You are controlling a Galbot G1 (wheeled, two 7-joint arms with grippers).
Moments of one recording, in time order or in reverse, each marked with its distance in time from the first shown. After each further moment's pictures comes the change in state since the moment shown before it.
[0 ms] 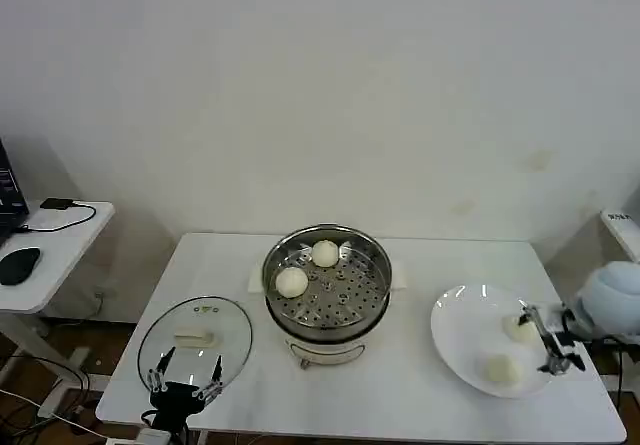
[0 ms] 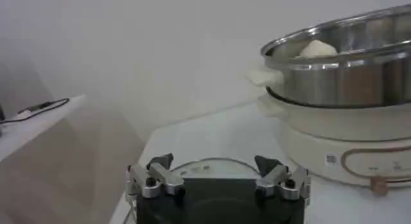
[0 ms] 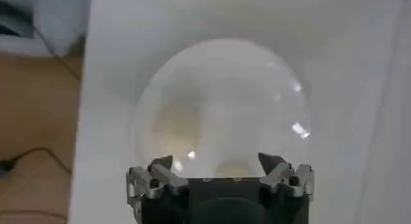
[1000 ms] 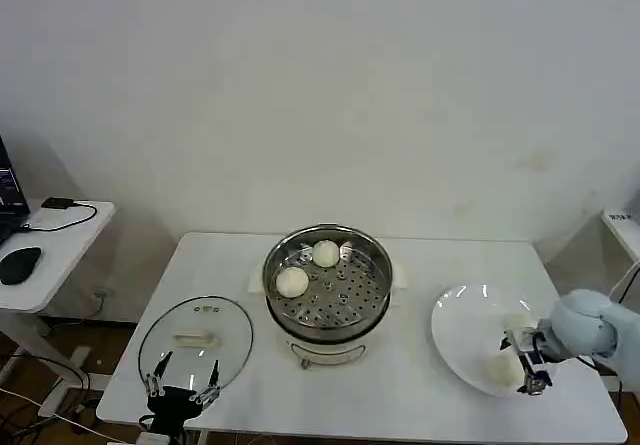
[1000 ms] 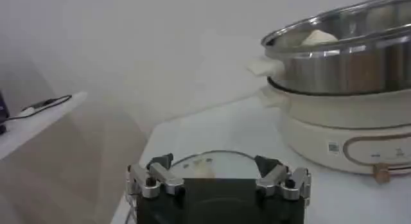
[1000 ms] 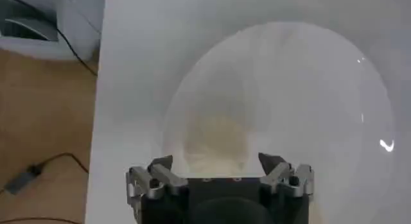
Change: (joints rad) left arm 0.009 -0.008 -0.011 0.006 0.018 -0.002 0.000; right arm -0.385 0.160 0.299 -0.132 -0.005 -0.026 0.034
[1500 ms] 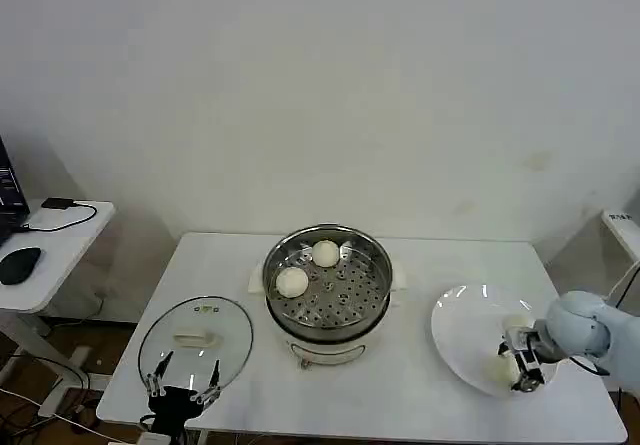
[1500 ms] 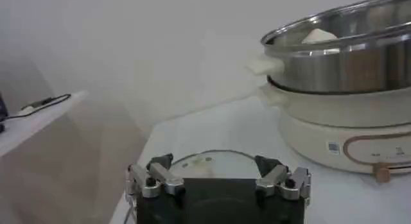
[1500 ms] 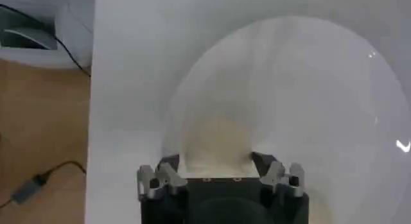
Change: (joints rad) left arm -0.002 0.000 0.003 0.004 0.000 -0.003 -0.001; right arm -0.027 0.022 0.031 -0.030 0.004 -0.017 0.002
